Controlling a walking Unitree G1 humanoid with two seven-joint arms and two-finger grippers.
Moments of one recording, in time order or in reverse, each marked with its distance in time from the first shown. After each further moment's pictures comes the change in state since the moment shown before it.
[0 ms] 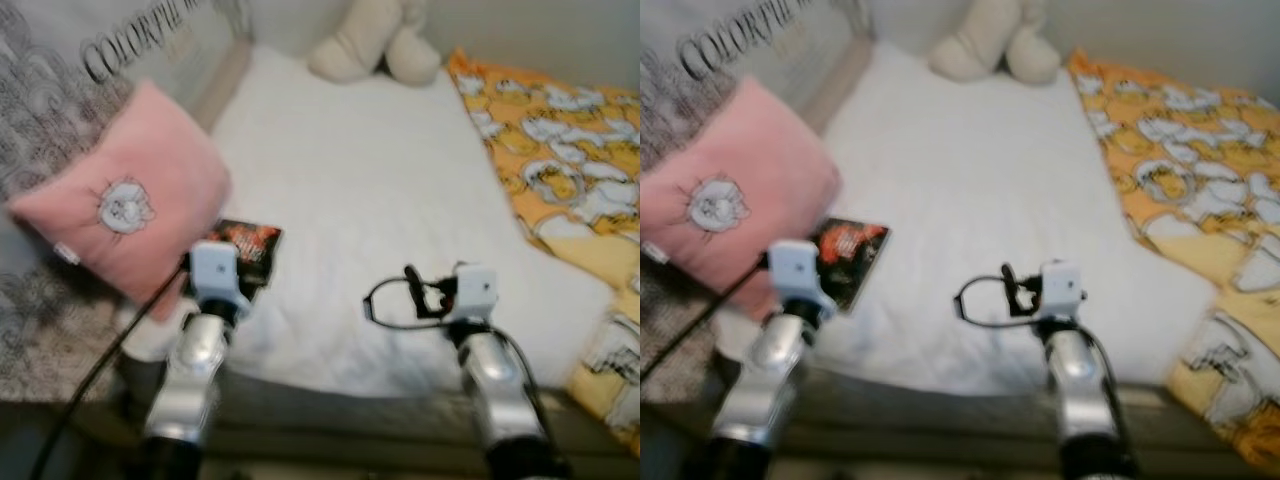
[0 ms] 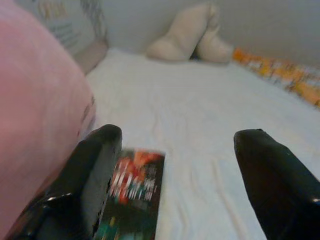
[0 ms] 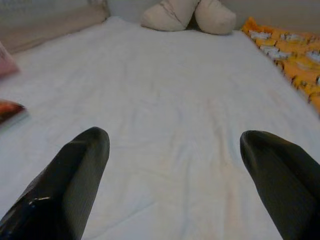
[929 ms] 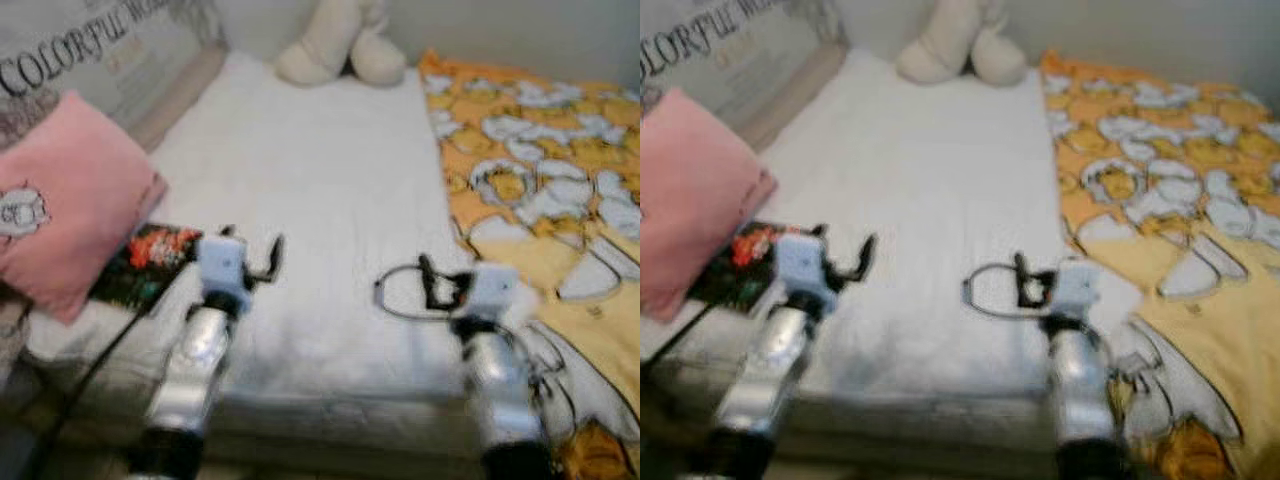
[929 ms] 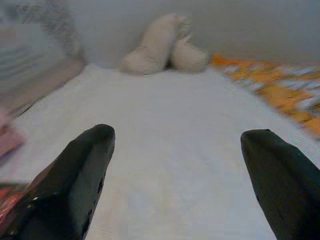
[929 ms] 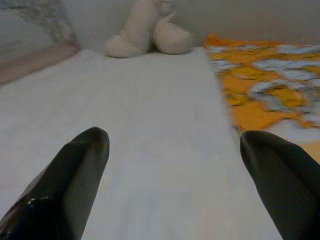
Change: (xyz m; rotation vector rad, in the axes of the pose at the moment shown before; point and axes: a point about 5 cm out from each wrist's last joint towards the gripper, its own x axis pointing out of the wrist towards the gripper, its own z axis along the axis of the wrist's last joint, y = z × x) left arm 0.007 0.005 0.002 0.030 -0.033 -0.026; right arm 0.003 0.003 0.012 0.043 -0.069 -0.043
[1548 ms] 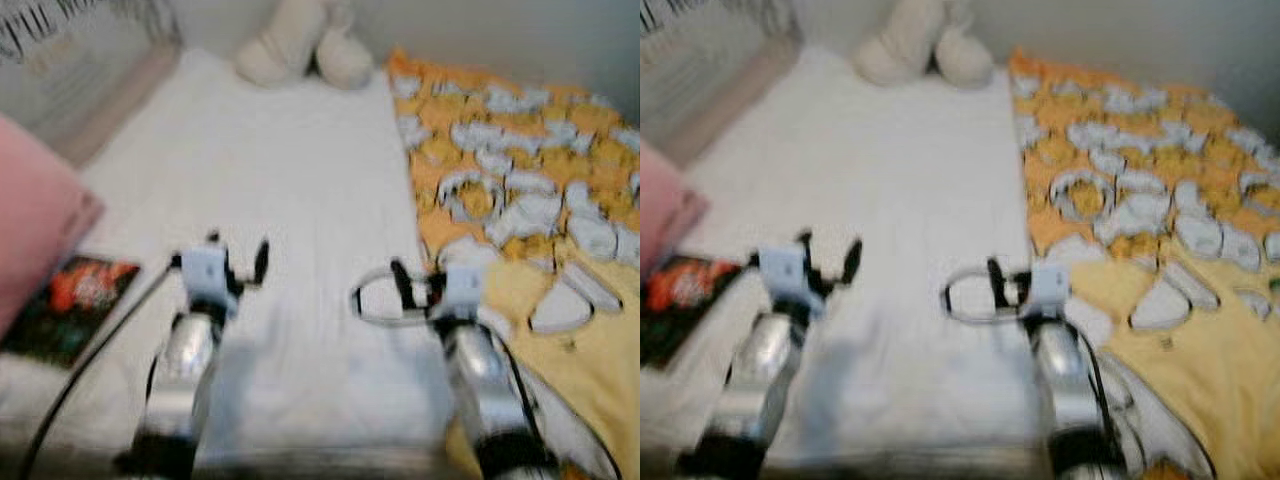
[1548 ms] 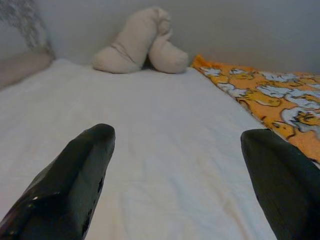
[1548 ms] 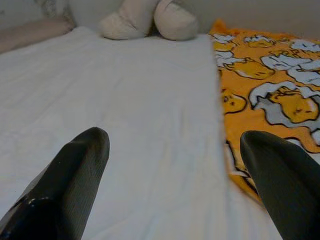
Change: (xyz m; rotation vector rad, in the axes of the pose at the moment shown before) left arm -0.002 -0.009 0.001 -0.035 -0.036 -0.049; right arm 0.006 0.000 -0.006 -0.039 0.059 0.056
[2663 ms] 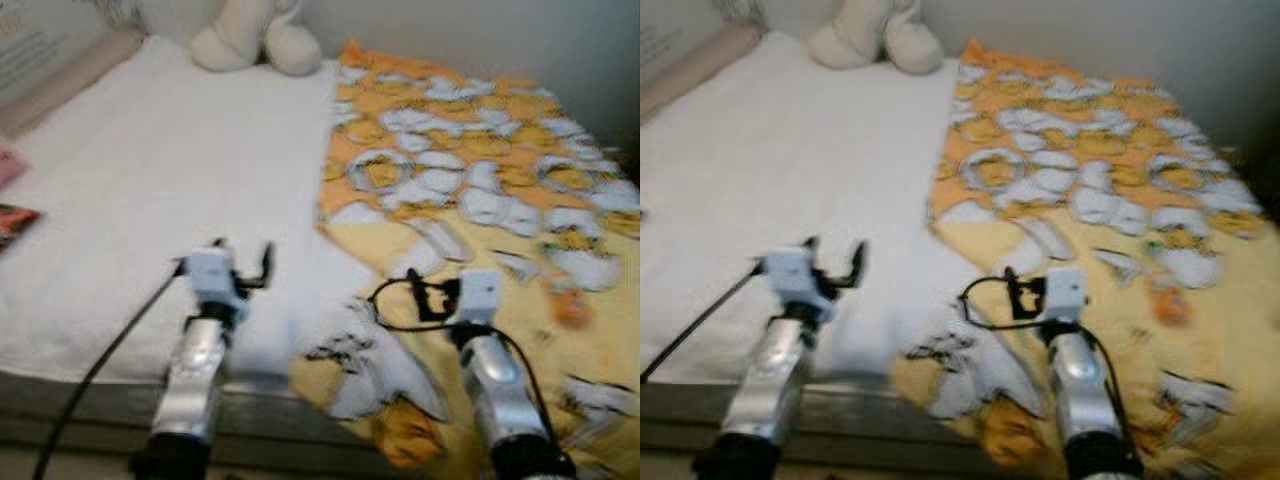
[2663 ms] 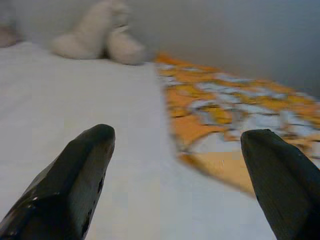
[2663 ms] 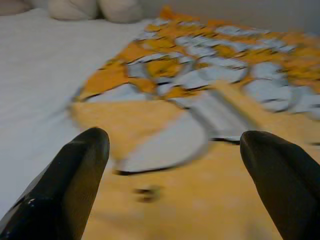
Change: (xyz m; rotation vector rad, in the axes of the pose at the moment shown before) left arm 0.003 -0.007 -0.003 -0.058 0.007 0.036; right arm -0.007 -0.019 -0.009 -0.023 0.044 -0.037
